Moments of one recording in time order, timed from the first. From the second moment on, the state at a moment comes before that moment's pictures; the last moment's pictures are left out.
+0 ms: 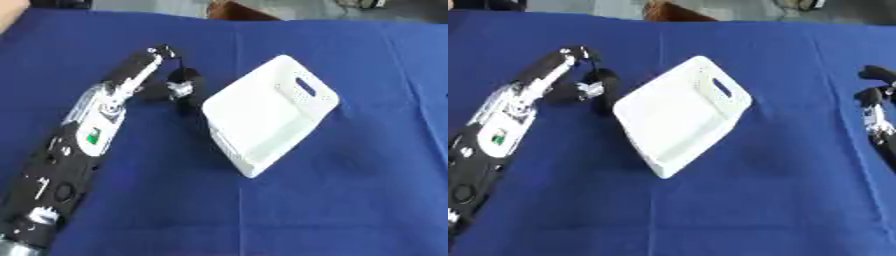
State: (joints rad) left arm -0.65 0.37 -0.16 -1.22 -0.72 -0.16 -0.15; right arm -0.10 -0.51 -0.06 -1.80 0.32 -0.22 -0.02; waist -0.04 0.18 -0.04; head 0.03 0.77
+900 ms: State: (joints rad) left arm -0.68 0.37 -0.20 -1.18 -0.74 -0.20 -0.18; right arm -0.11 -0.51 -0.06 -1.80 0.32 -0.22 -0.02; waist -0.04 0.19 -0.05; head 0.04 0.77
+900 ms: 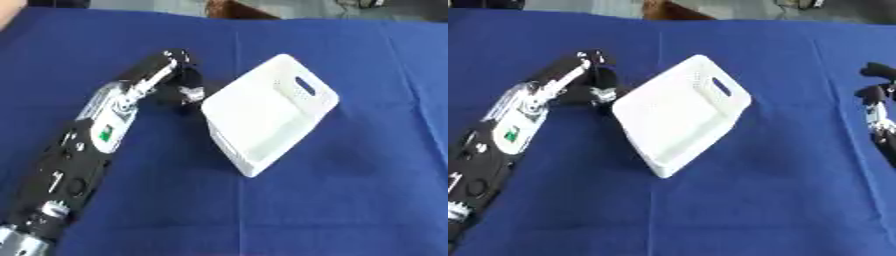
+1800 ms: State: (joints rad) left arm -0.71 0.36 -0.20 -1.11 -0.78 -0.21 -0.17; right arm -0.11 -0.51 -0.06 -1.80 0.32 -0.22 -0.01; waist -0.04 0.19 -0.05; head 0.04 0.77
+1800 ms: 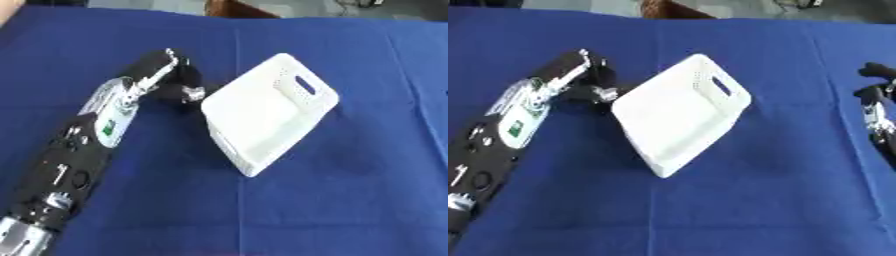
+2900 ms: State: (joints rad) left arm -0.72 0.36 -0.19 -1.11 -0.80 -0.20 -0.16; right arm -0.11 -0.50 -0.06 -1.79 0.32 -0.22 -0.01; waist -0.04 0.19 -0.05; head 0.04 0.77
